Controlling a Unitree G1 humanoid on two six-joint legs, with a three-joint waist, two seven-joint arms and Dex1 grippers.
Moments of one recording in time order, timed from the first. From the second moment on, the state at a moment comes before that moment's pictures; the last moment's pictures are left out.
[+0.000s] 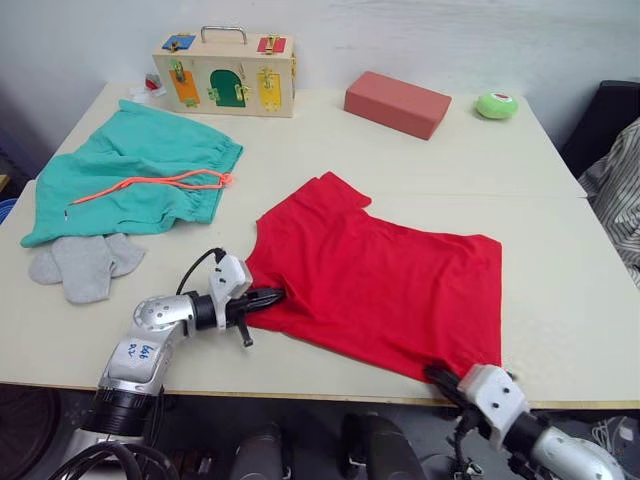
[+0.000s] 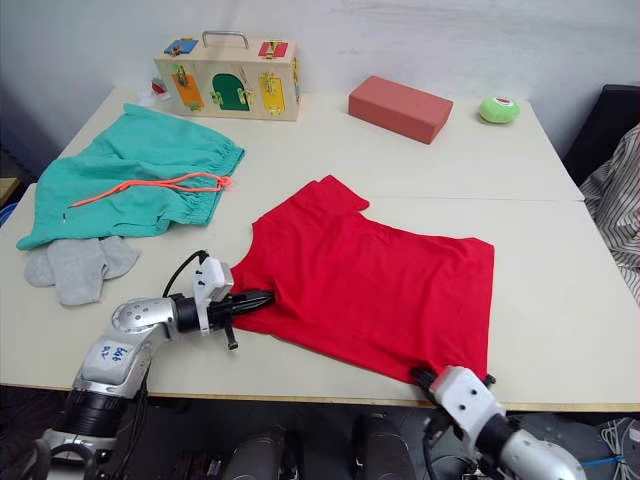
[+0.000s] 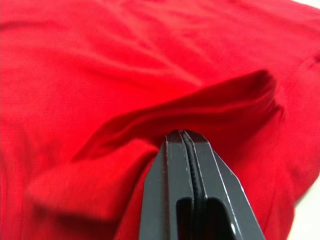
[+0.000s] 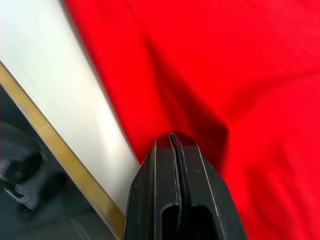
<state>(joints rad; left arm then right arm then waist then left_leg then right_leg) -0.25 0.56 -0.02 0.02 -0.27 0.29 -0.89 0.67 -0.56 -0.17 -0.56 0.10 0.02 0.61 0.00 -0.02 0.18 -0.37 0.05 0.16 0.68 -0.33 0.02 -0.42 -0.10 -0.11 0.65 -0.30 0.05</state>
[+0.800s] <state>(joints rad) -0.26 0.56 0.13 -0.07 -0.46 0.39 -0.91 0.70 -0.55 -0.22 -0.66 0.35 0.04 0.75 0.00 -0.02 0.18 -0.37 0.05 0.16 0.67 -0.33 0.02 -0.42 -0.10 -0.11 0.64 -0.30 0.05</state>
